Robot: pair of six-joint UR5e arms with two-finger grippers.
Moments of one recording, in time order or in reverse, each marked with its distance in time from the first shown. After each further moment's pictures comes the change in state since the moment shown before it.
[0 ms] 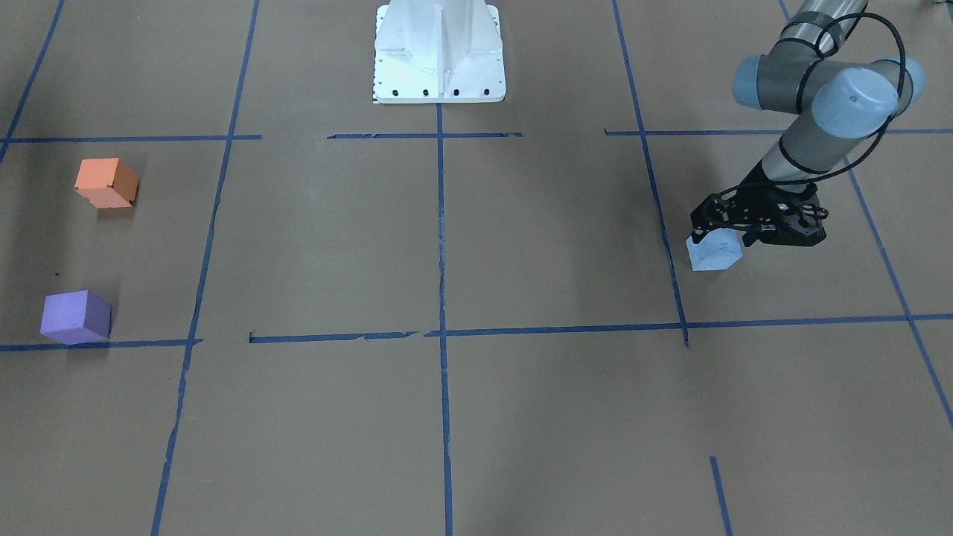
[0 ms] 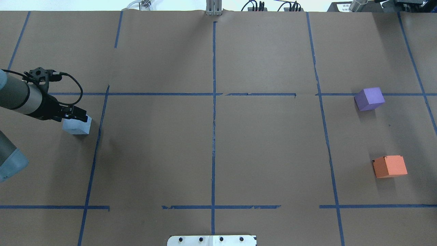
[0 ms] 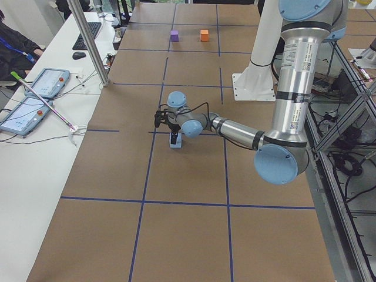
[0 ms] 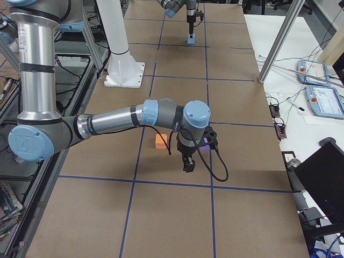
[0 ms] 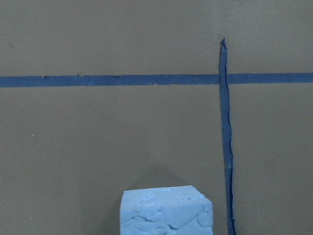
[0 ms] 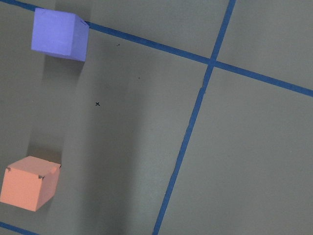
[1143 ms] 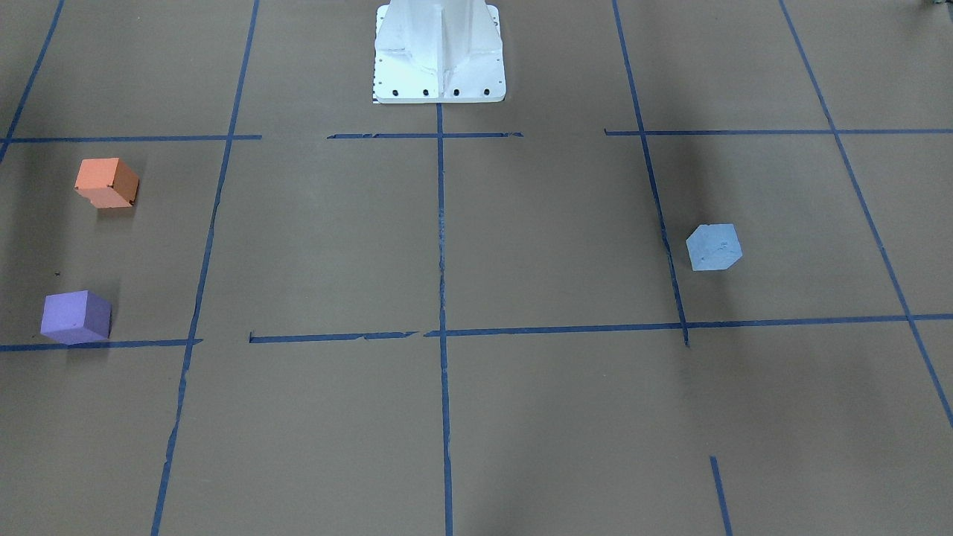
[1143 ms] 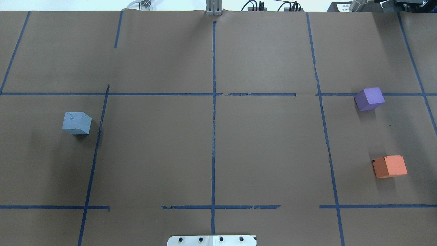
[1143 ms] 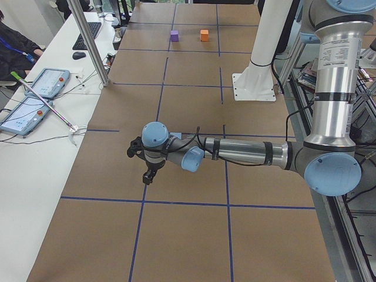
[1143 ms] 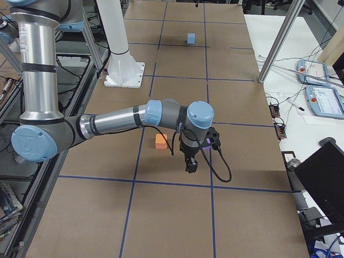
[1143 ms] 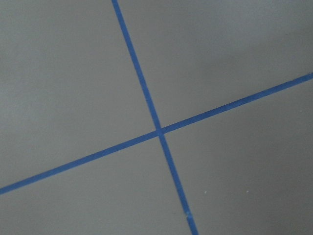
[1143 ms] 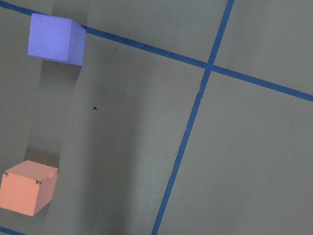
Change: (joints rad) left arm -0.500 0.097 0.070 0.150 -0.283 0.844; right arm 0.000 0.019 -0.021 0.000 -0.002 0.000
